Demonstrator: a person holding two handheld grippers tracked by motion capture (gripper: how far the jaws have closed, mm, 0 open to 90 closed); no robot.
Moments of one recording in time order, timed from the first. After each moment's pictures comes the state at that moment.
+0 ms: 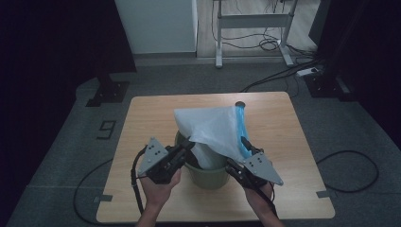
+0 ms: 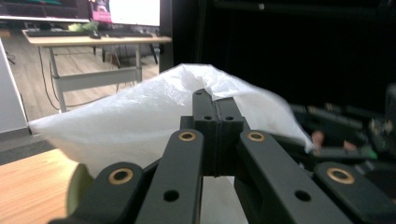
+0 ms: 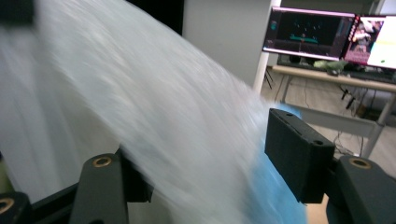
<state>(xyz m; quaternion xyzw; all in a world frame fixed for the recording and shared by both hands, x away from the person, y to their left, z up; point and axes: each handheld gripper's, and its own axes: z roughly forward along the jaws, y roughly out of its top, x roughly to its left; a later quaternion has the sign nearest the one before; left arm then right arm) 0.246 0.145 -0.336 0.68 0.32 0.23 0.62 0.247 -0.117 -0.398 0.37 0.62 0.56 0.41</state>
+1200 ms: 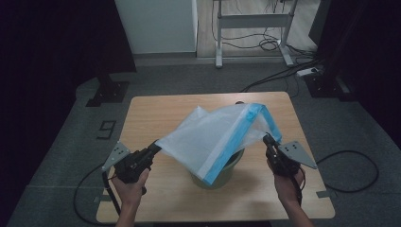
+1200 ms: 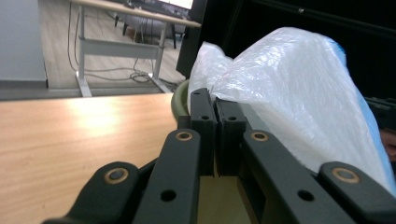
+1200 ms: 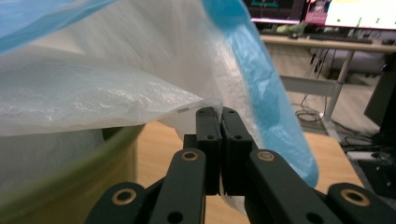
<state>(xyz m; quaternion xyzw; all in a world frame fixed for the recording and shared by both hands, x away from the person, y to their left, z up) 0.264 0.228 -0.386 0.65 0.41 0.19 0.61 0.283 -0.203 -0.414 0.45 0.61 0.52 0.40</state>
